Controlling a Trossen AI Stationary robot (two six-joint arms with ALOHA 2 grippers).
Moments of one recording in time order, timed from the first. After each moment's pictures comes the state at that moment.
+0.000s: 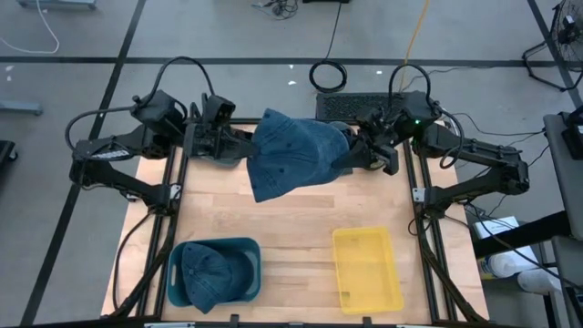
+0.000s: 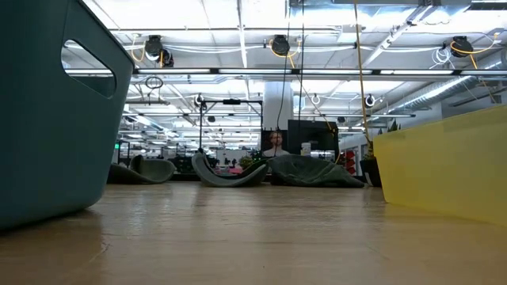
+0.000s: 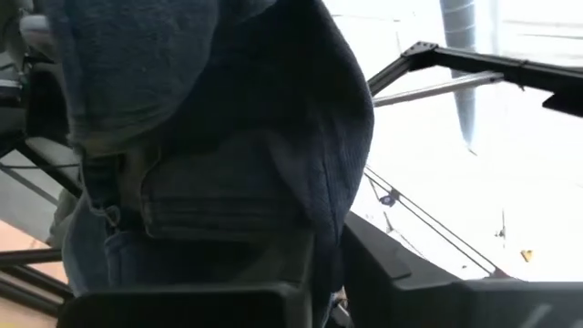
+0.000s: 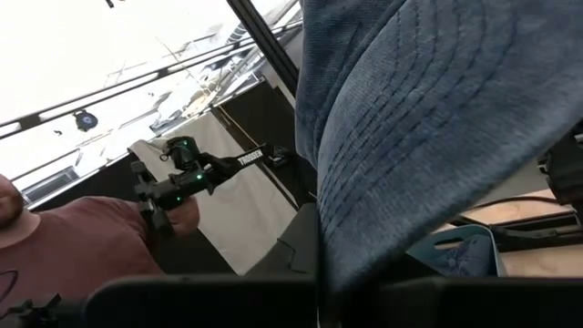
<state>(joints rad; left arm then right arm) 0.07 1.24 1.50 0.11 0.44 -1.12 -0.23 1.22 1.32 0.13 -0.81 0.77</state>
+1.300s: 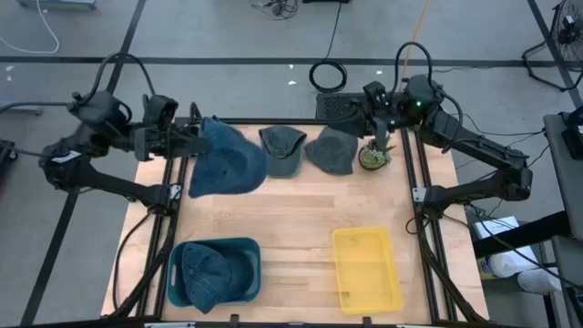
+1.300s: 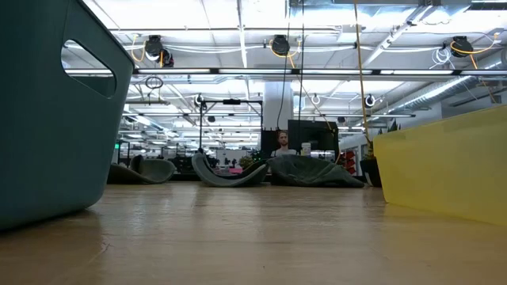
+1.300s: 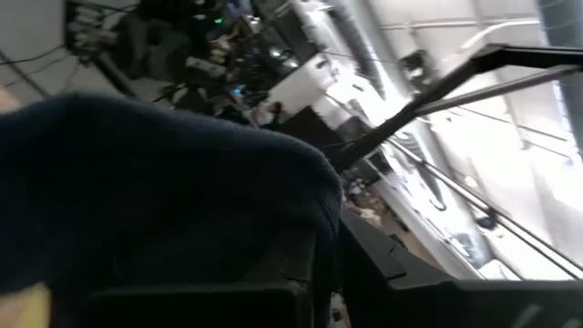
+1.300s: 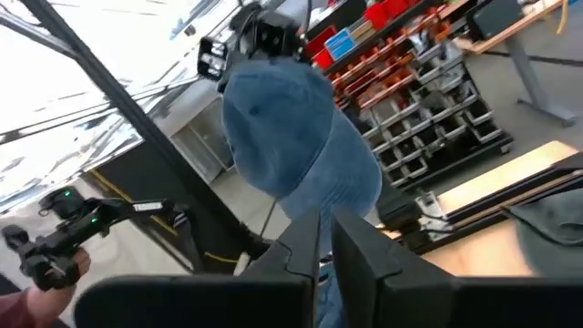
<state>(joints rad) 0.02 0.95 1.50 -0.41 0.20 -0.96 -0.43 1.18 1.32 -0.03 -0.62 0.68</state>
